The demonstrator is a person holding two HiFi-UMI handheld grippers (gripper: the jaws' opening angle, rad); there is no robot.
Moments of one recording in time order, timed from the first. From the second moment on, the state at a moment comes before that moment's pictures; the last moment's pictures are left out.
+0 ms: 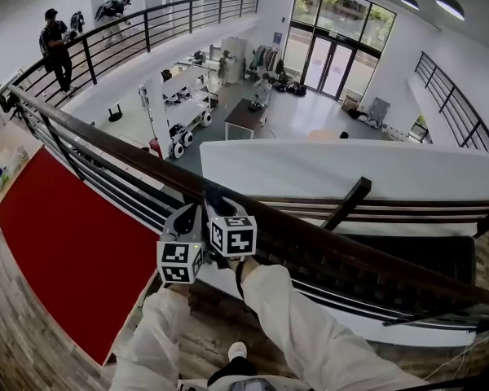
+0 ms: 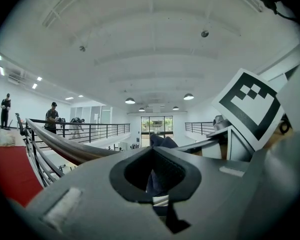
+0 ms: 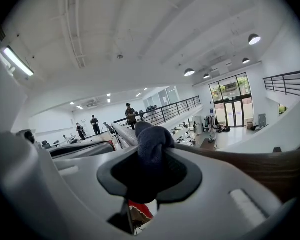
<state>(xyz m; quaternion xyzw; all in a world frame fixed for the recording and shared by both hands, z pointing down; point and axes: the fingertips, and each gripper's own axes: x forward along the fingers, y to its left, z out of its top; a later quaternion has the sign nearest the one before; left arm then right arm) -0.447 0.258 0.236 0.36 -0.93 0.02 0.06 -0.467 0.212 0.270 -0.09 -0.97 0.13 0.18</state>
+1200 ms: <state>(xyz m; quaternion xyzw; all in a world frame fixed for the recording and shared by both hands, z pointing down) -0.393 0.186 0.246 0.43 -0.90 0.03 0.06 -0.382 0.131 0.271 -0.01 -0.98 0.13 0.18</state>
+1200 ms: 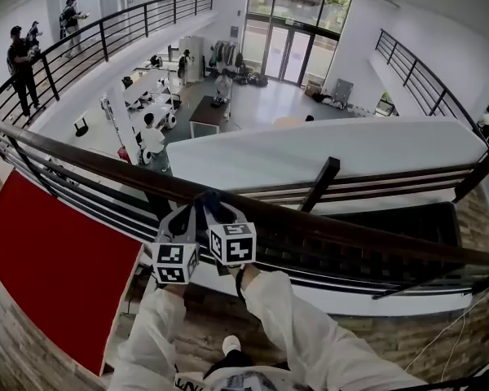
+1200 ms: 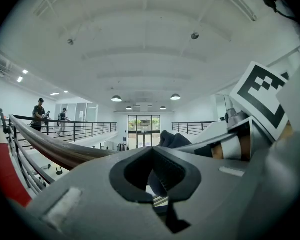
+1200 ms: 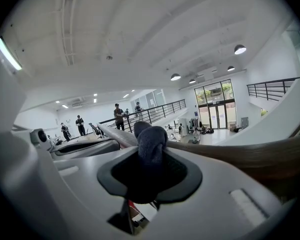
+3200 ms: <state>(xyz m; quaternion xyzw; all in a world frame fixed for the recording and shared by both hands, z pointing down) -0.131 -0.095 0.261 0.58 -0.81 0.05 0.07 -0.102 -0.137 0.282 0.13 -0.97 0.12 0.14</state>
